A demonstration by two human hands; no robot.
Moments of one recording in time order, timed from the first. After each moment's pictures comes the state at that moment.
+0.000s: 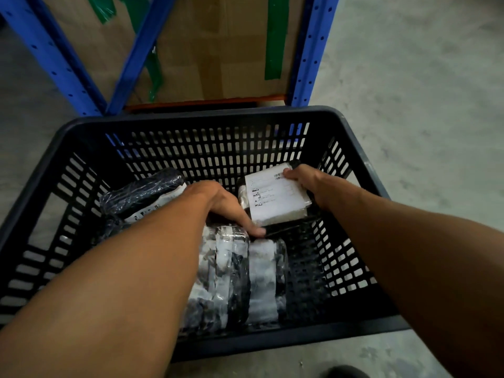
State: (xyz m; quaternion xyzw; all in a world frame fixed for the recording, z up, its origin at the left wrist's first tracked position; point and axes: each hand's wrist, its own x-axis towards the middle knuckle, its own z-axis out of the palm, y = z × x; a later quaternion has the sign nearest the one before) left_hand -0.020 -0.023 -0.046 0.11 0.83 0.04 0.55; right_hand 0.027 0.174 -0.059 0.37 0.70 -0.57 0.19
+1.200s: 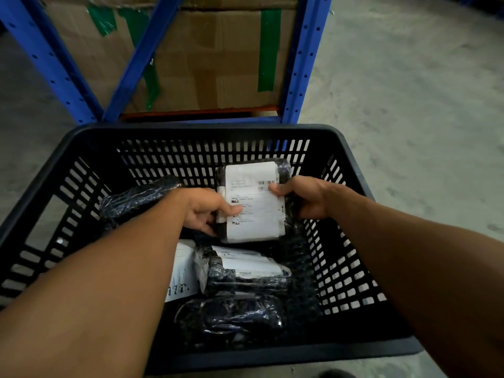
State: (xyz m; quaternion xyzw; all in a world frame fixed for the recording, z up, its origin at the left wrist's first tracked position) left_hand -0.024 -0.046 -0.047 -0.03 0.73 0.43 0.53; right_hand 0.040 0.187 -0.056 0.25 0.60 -0.70 0.29
